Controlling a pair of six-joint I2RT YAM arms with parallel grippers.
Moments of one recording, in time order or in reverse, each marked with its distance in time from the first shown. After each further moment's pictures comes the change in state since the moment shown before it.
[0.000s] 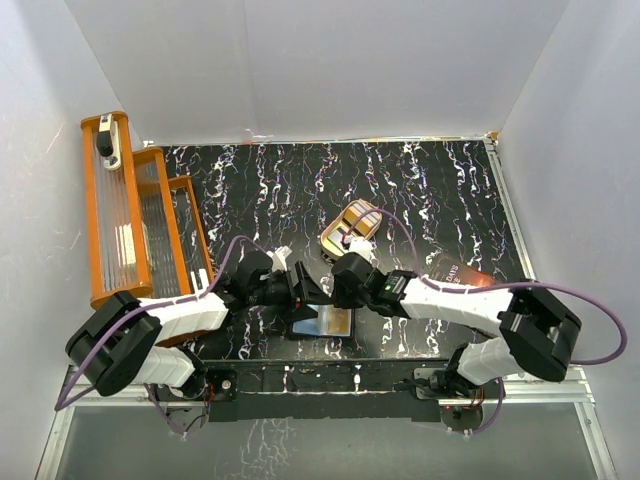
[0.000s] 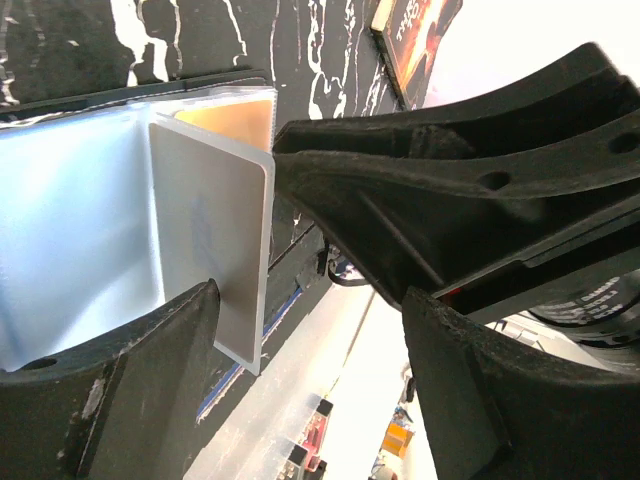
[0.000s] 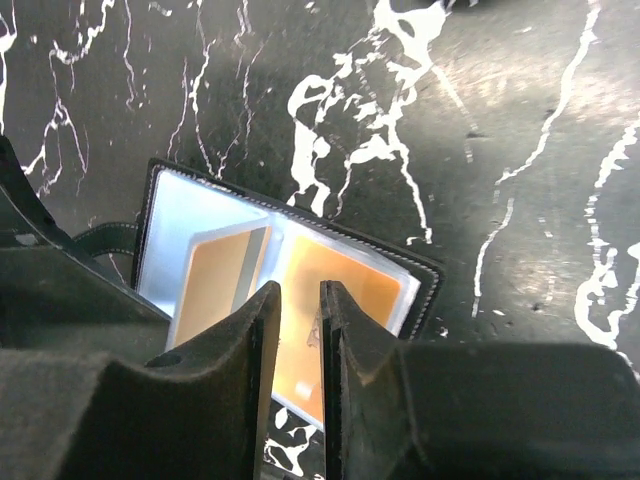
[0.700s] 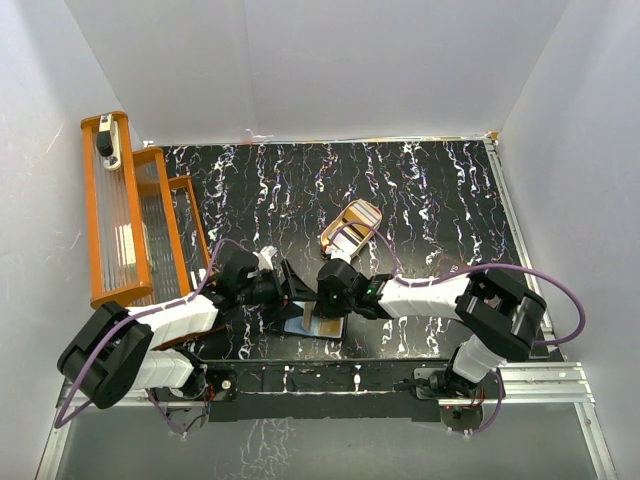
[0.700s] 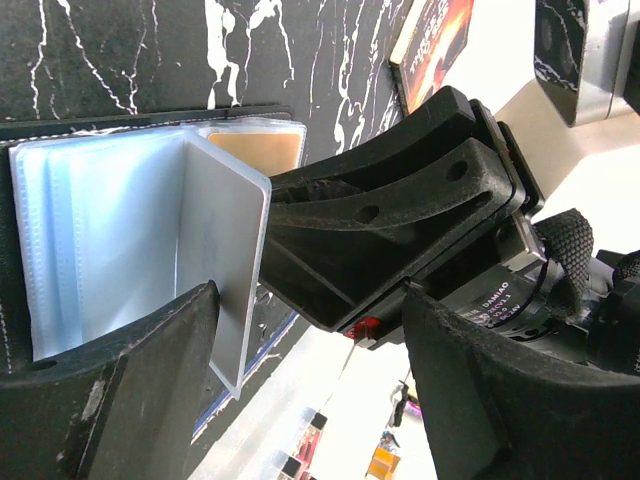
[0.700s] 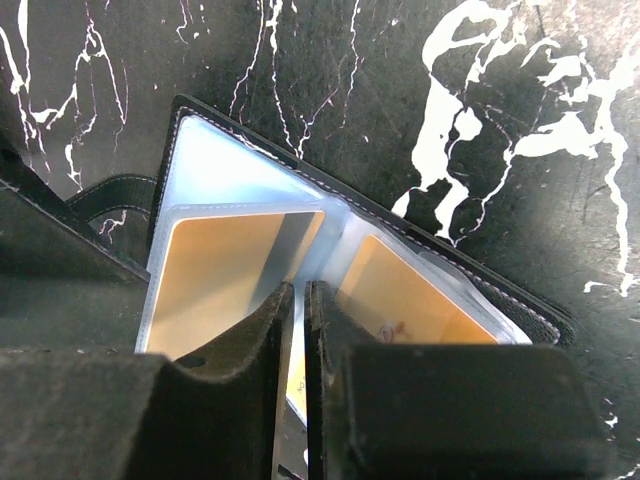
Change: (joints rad) left arm 0.105 -0.063 -0.042 -0.065 0.036 0.029; right arm 0.017 0.183 -0.006 0.201 -0.190 0.054
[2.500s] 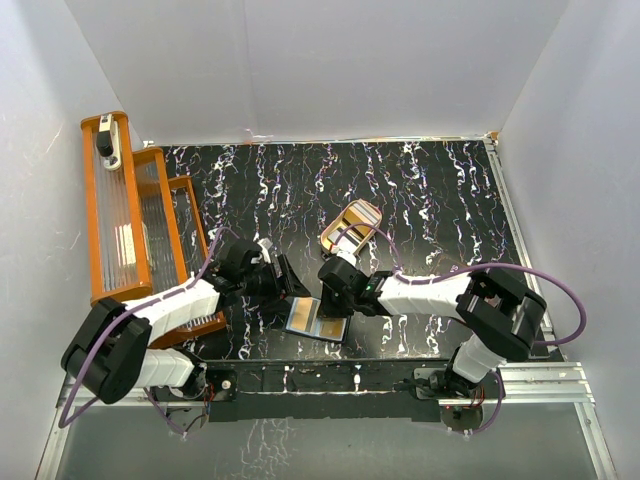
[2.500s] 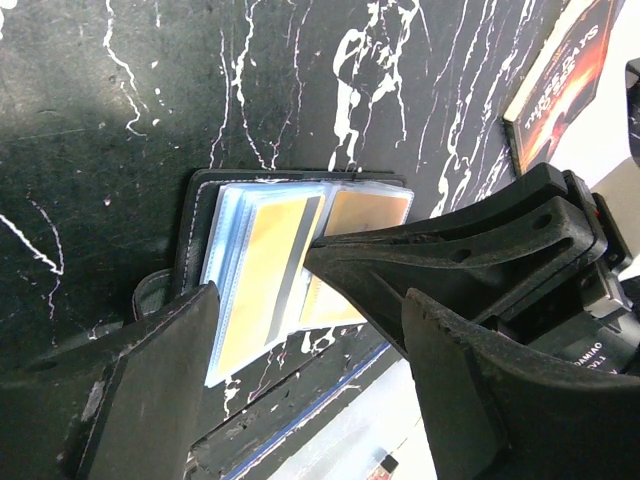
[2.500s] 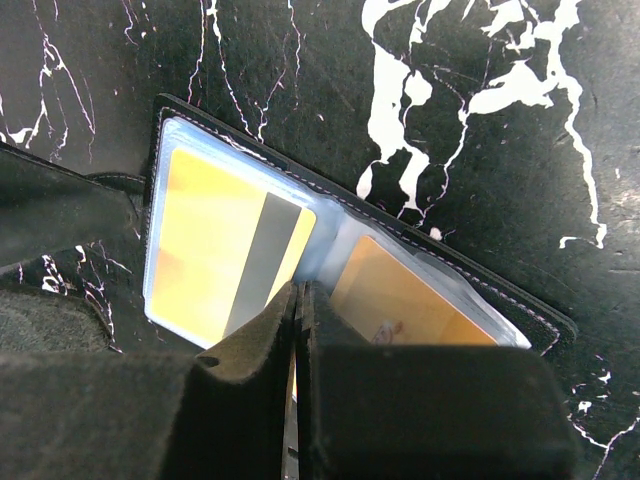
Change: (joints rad) left arm 0.050 0.026 0.156 -0.365 -0.154 0.238; right arm -0.004 0.001 0.028 -0.101 0.004 0.098
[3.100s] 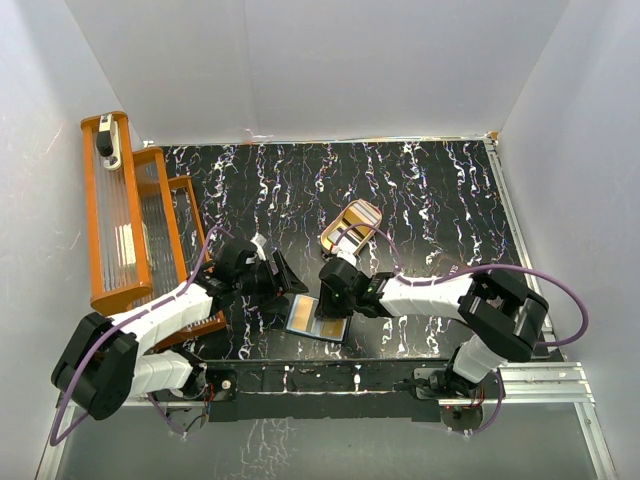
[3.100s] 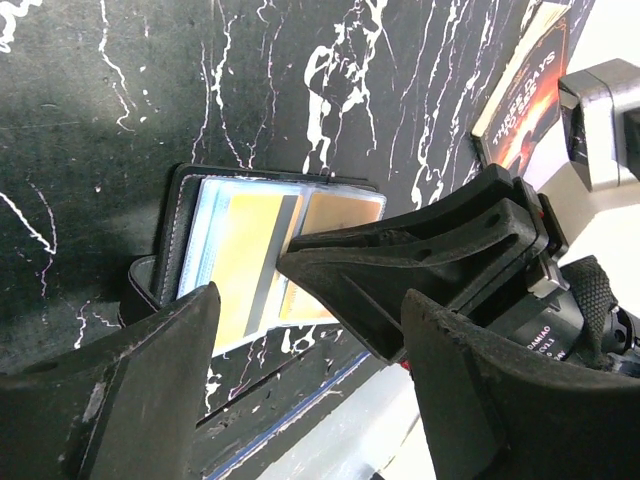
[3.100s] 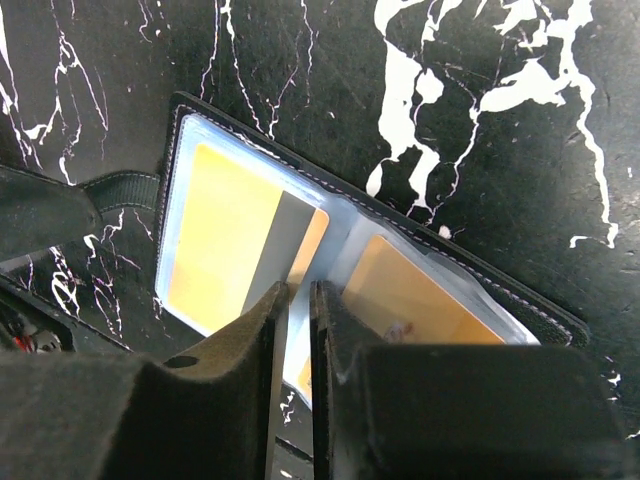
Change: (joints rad) left arm -0.001 -0.092 0.000 -0.033 -0.038 -0.039; right arm 0.000 -0.017 -0.015 0.024 -0.005 0.002
